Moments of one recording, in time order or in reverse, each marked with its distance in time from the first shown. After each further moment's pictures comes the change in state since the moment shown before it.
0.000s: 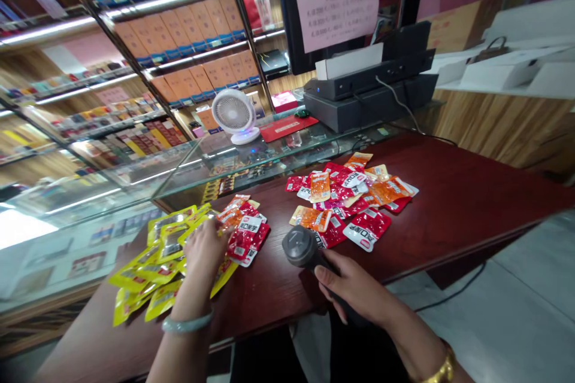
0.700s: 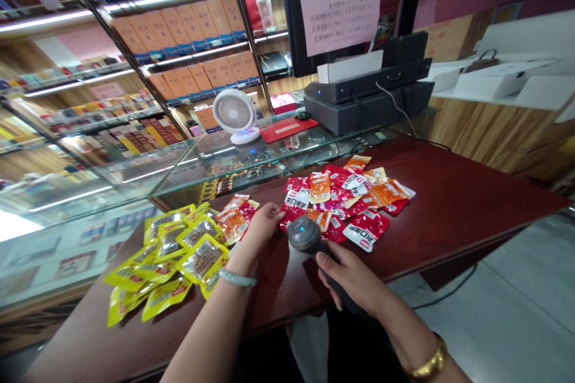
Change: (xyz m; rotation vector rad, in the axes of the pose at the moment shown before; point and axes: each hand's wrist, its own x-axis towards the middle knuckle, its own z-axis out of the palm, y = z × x) left_hand 0.013 0.097 0.055 -0.556 -0.343 0.297; right_hand 0.006 -0.011 0.006 0.035 0.087 -0.032
